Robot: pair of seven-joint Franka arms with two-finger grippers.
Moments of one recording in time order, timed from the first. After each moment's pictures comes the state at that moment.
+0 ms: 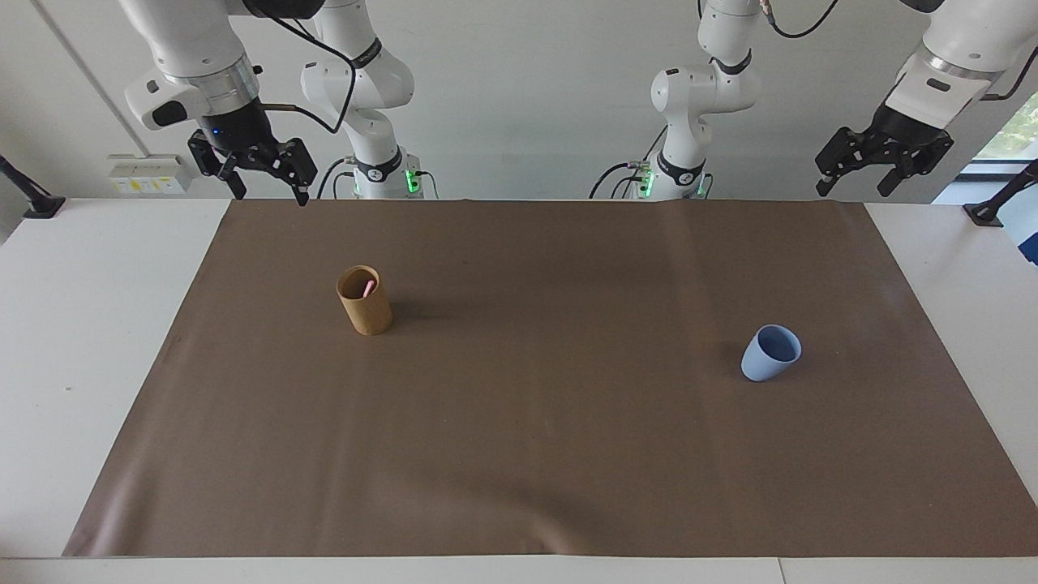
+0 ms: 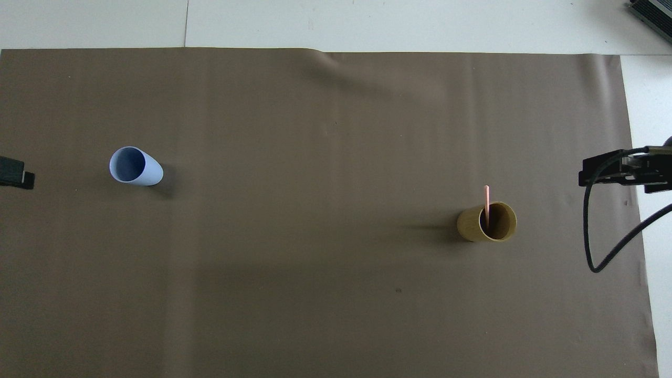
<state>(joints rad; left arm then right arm) 0.02 -0.02 -0.02 -1.46 -0.02 1.42 0.05 0.02 -0.04 0.00 -1.54 -0.02 1.50 0.15</state>
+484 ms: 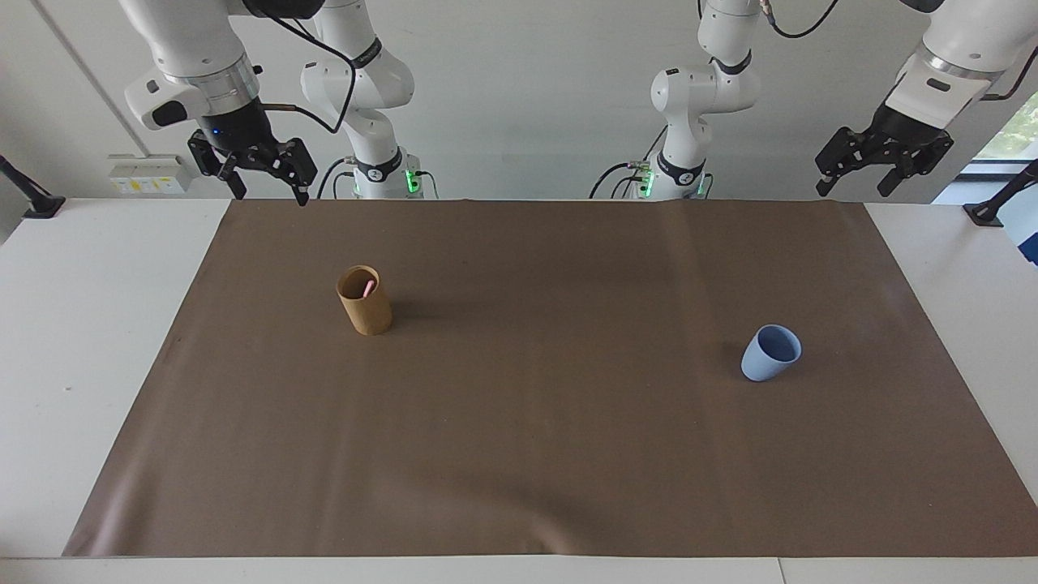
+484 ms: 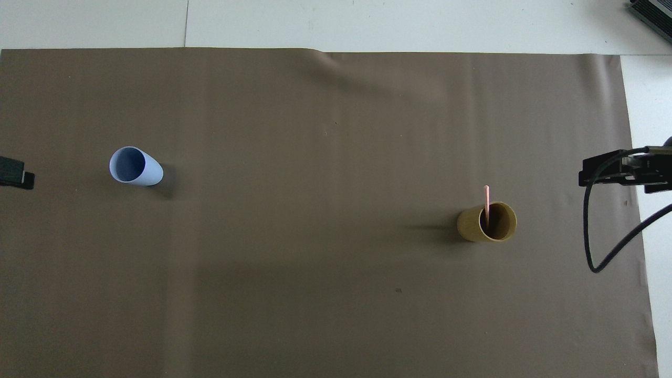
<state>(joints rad) 0.02 -0.02 -0.02 -1.46 -0.02 1.42 0.05 0.02 -0.04 0.00 -1.54 -0.02 1.50 0.15</state>
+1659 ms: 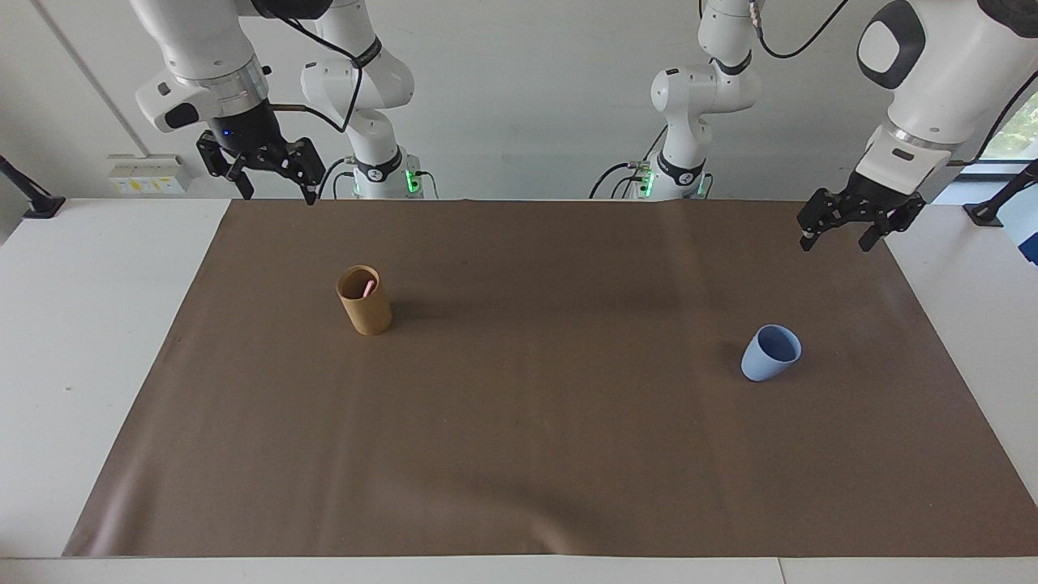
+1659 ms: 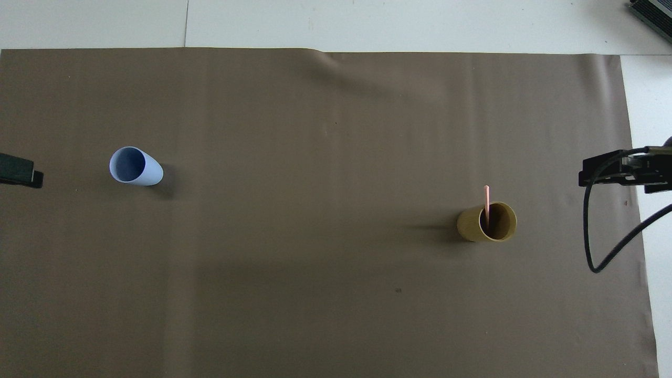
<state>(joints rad) 0.02 0.00 -0.02 -1.72 -0.02 1.80 0.07 0.02 -0.04 0.02 -1.55 -0.01 1.51 0.13</state>
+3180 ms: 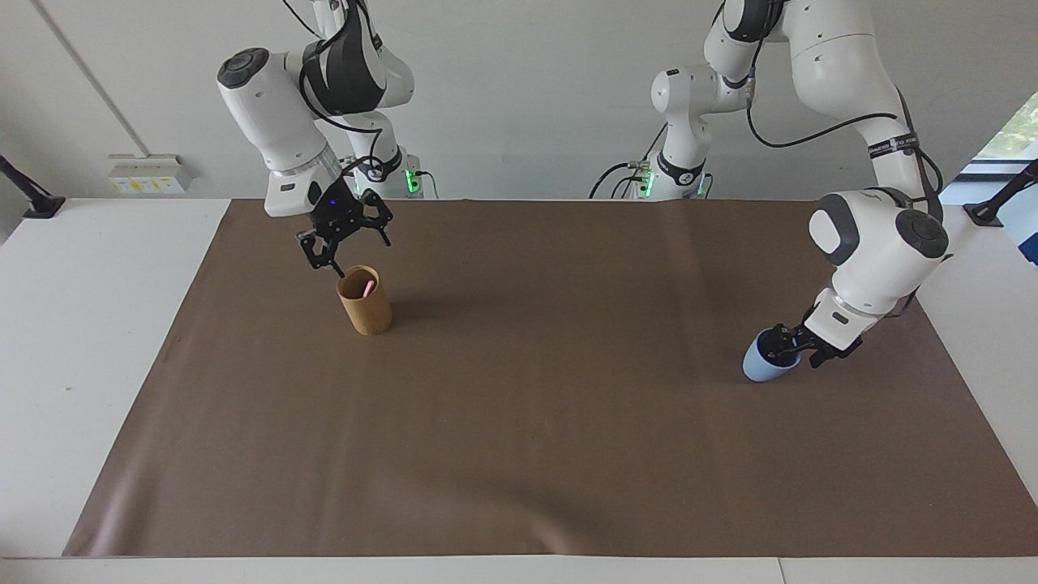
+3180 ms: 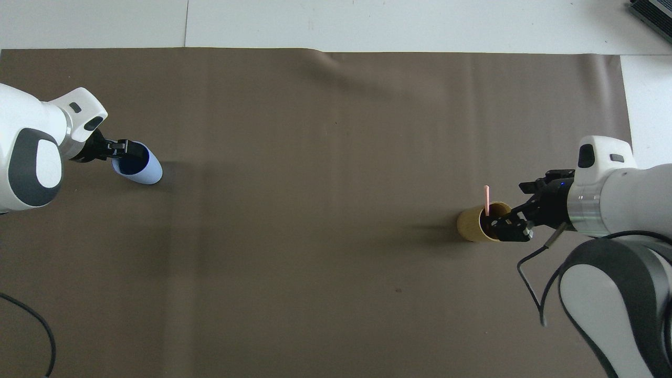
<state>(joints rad) 0.05 0.32 -0.02 -1.82 -0.07 2.18 0.17 0.08 -0.20 0.02 -2.20 0.25 2.14 -0.71</state>
